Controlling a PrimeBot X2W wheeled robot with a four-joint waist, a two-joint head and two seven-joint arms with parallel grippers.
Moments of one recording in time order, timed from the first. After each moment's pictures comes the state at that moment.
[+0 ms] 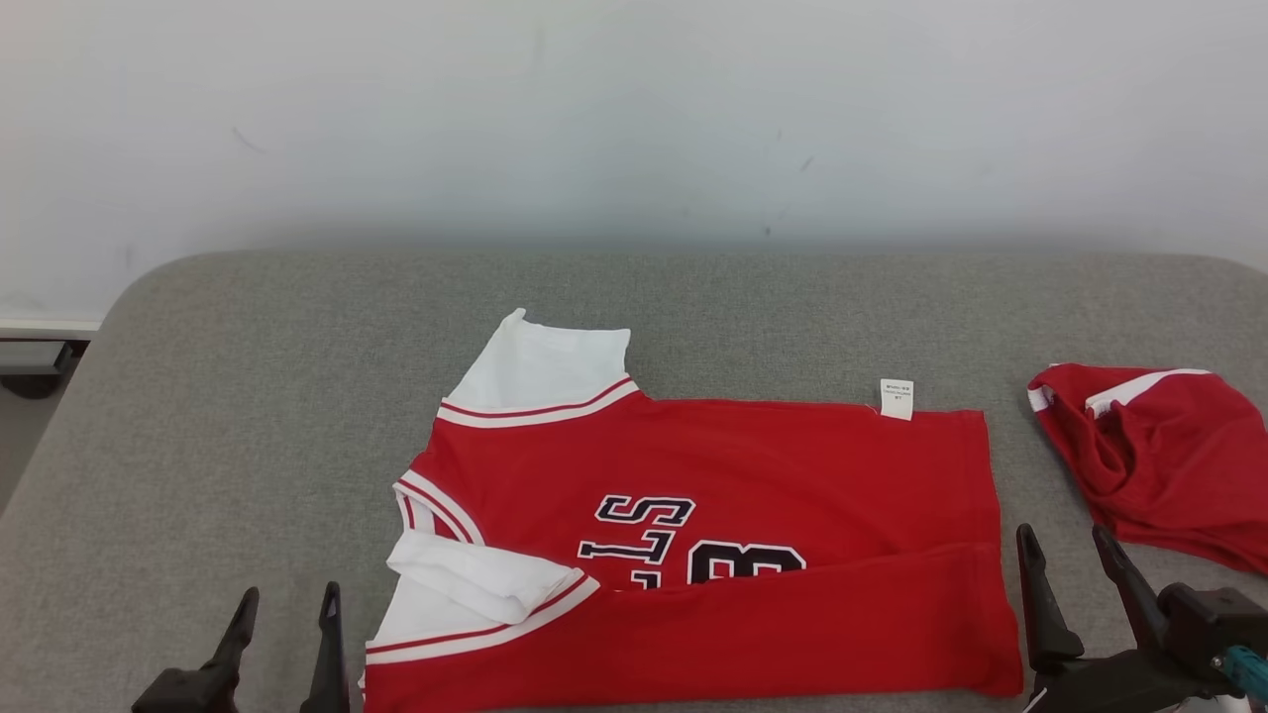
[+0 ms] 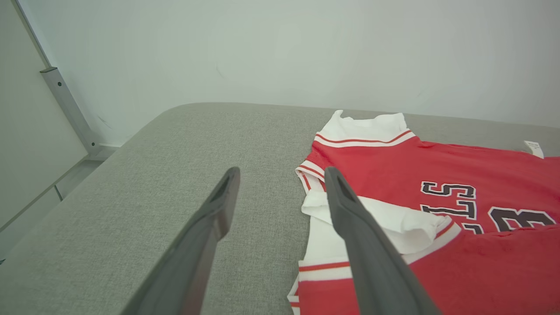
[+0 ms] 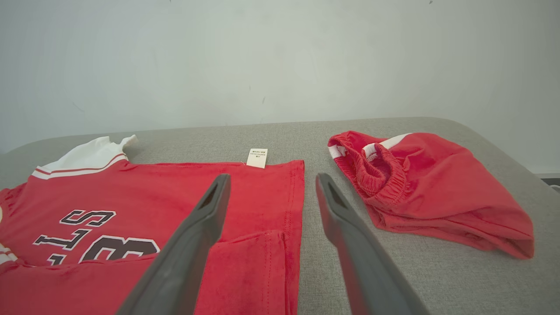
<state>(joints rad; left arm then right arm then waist) 0.06 0.20 -0.20 0.10 -0.20 0.12 -0.11 0.08 -0.25 0.09 0.09 0.42 -0.11 -0.14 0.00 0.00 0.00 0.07</state>
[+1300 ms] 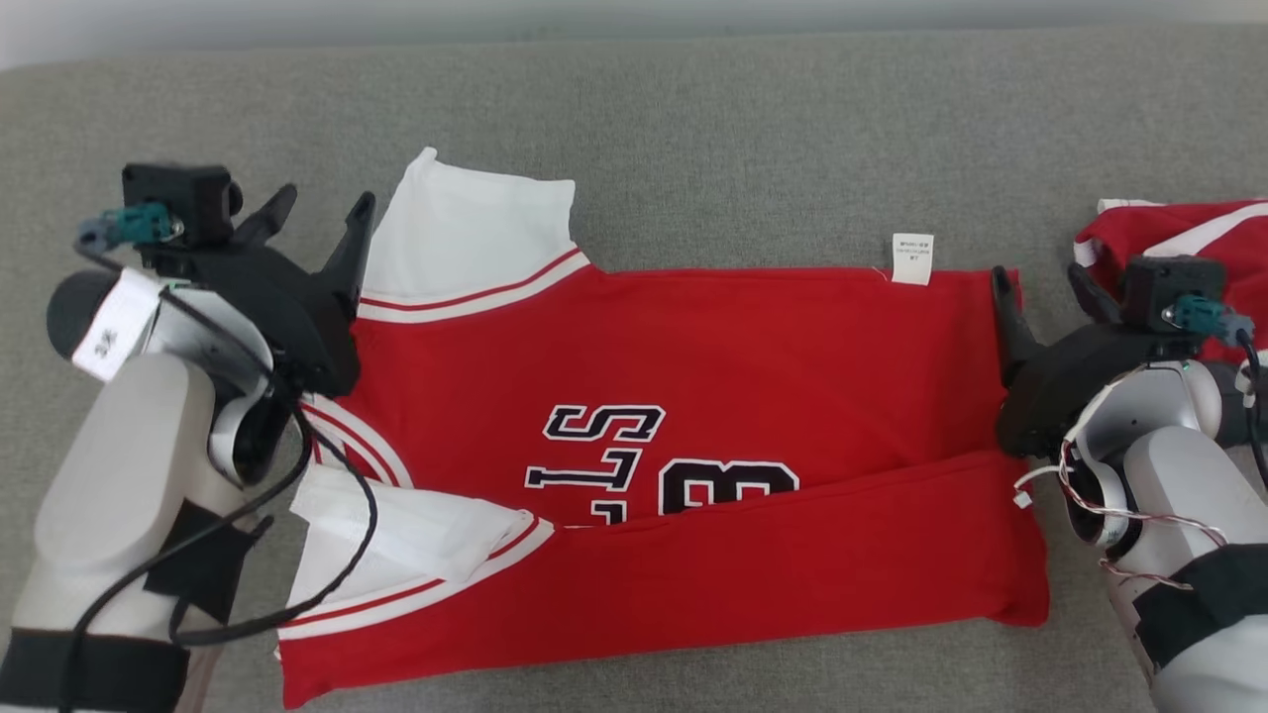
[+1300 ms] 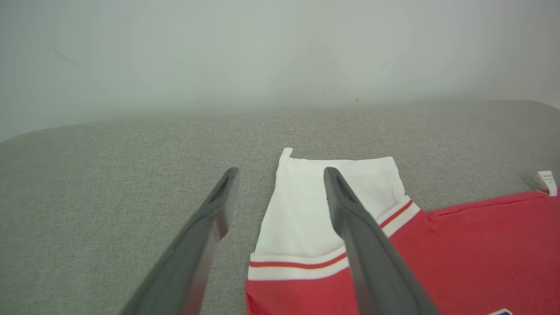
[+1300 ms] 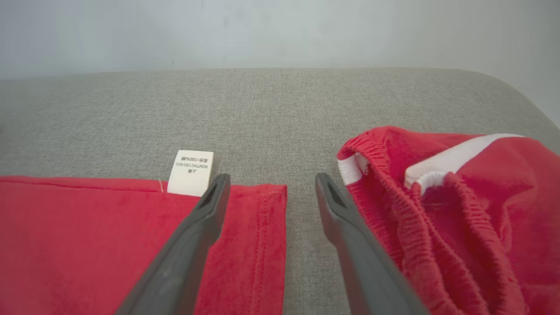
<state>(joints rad) -0.81 0.20 -0.32 0.62 -0.35 -0.12 0.17 -0.53 -0.25 0.16 0.45 0.40 -0.11 0.12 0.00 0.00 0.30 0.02</state>
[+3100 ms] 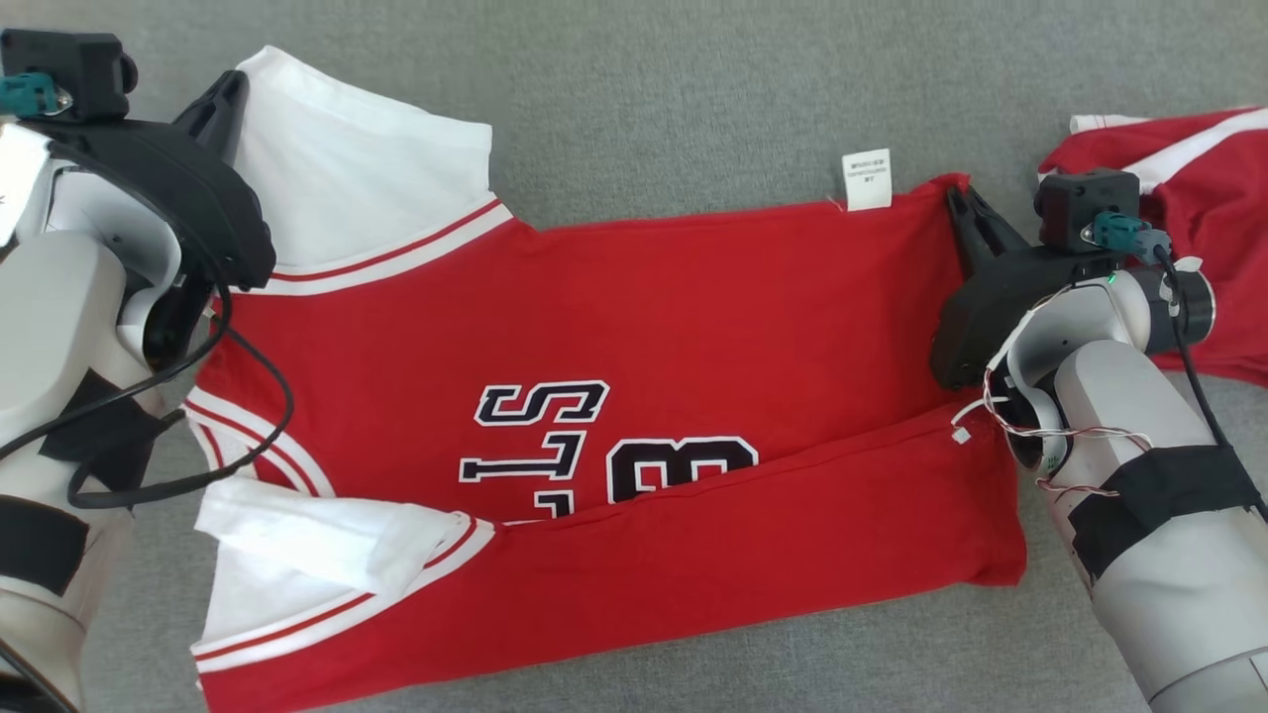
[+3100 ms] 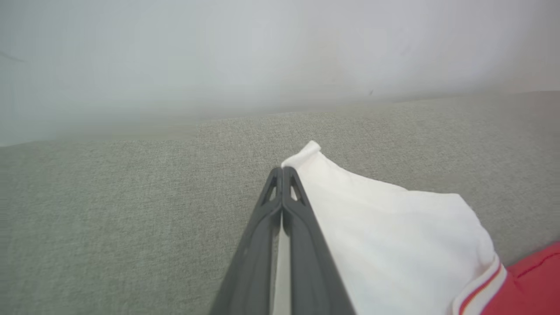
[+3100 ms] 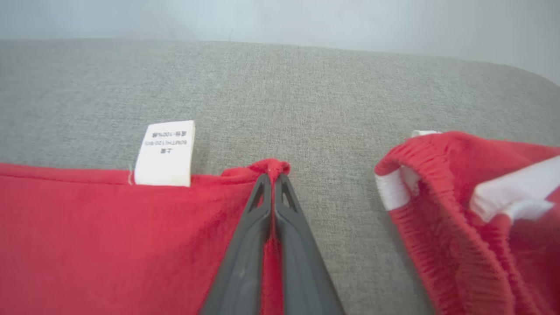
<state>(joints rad) -1.14 0.31 -0.66 0.97 -0.63 -0.12 0.00 -0.76 -0.17 0.26 0.69 0.35 -0.03 0.03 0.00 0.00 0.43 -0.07</state>
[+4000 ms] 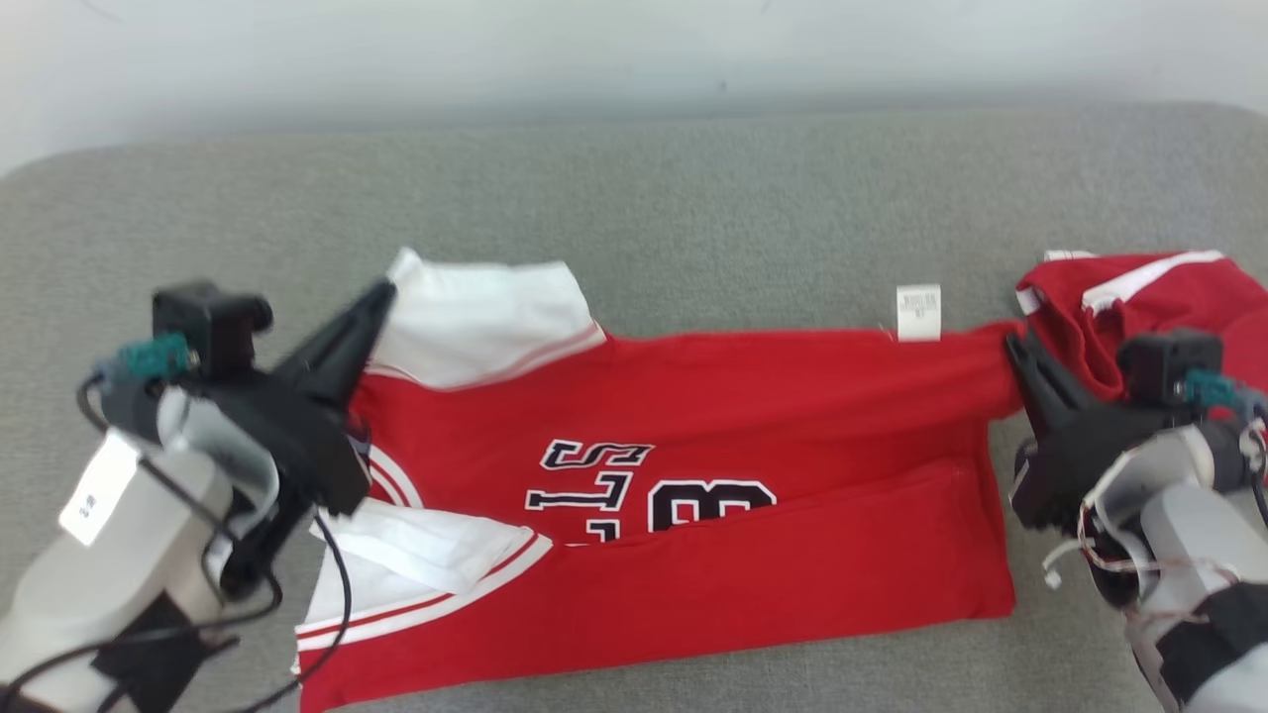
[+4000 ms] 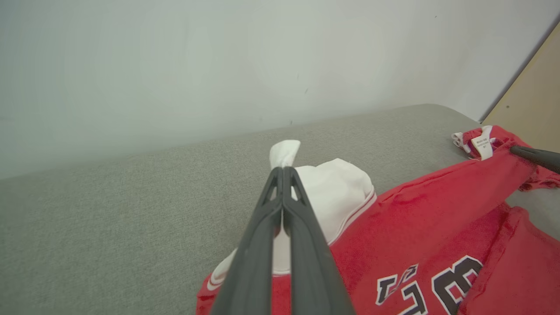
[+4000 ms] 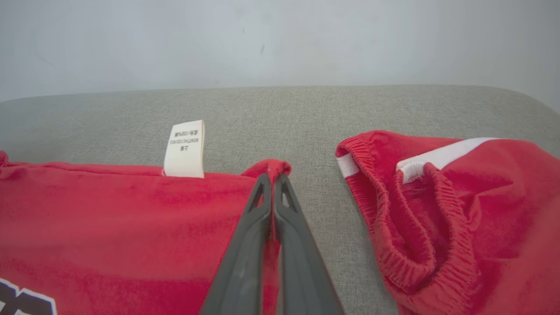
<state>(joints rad) -0.84 0.47 -0.94 0.57 -0.86 -0.12 -0.19 -0.53 -0.29 0.23 0.66 0.51 0.12 -0.07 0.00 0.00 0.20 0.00</state>
